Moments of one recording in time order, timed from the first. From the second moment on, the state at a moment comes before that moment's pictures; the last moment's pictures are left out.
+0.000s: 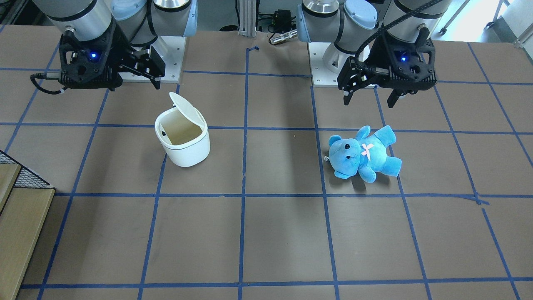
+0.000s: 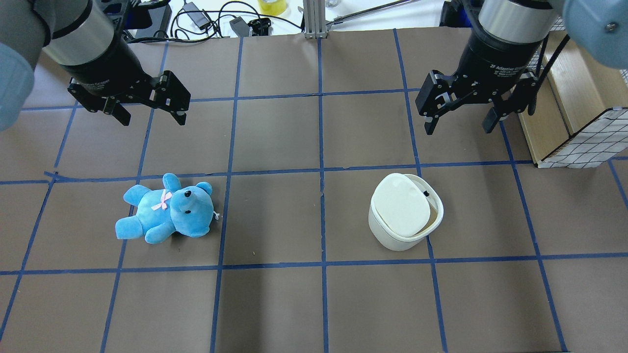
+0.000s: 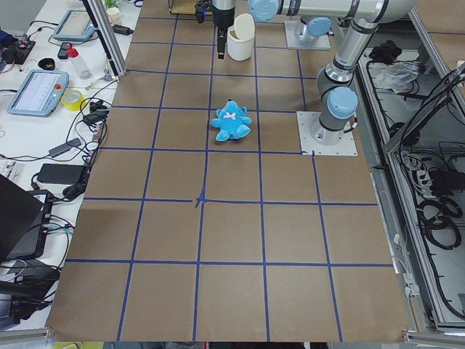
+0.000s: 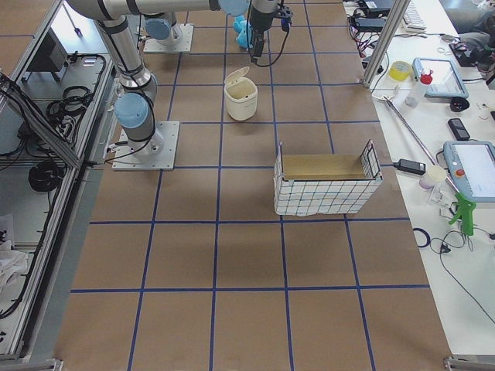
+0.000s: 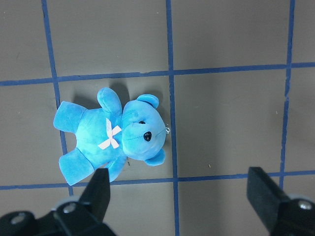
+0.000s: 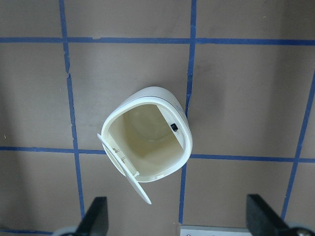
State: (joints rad) left arm -1.54 -1.52 -1.59 -1.55 1.57 0.06; right arm 1.58 -1.57 1.50 -1.35 -1.51 -0.02
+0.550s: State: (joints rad) left arm -1.54 -1.52 -1.60 -1.55 1.57 0.07; right arm 1.57 -1.57 1.47 -1.43 -1.59 -0.02
